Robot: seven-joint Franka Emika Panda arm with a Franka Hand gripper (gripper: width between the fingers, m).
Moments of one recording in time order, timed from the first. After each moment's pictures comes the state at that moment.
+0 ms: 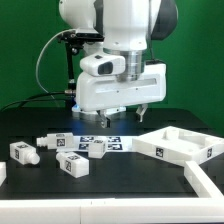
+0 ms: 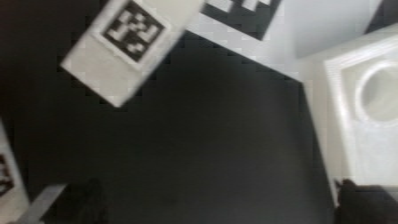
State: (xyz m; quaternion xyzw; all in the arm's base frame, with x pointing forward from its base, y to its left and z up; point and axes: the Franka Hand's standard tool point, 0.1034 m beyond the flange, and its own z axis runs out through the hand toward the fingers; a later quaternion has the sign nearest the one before) arm 0.417 0.021 0.074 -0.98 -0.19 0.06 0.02
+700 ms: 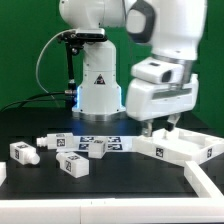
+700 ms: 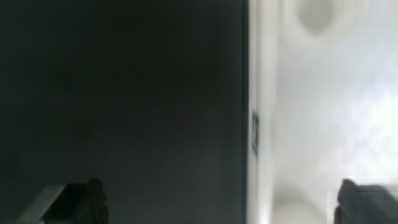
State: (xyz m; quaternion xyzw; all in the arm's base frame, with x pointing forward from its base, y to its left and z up) arm 0.451 0.113 0.063 -0.93 -0.36 0.05 -0.04
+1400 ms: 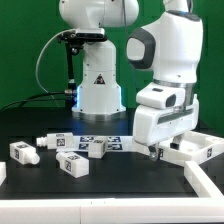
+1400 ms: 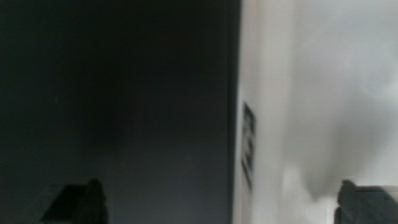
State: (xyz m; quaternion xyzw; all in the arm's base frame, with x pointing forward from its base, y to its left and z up) arm 0.445 0.120 0.010 -0.93 -0.37 0.02 -0.02
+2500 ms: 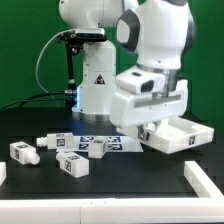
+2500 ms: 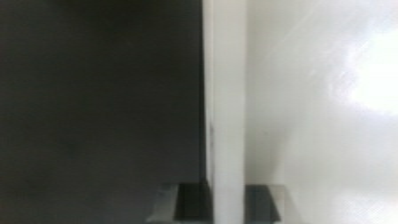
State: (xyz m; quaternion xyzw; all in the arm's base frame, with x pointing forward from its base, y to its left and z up) arm 0.434 0.069 0.067 -0.97 -0.24 0.10 -0.02
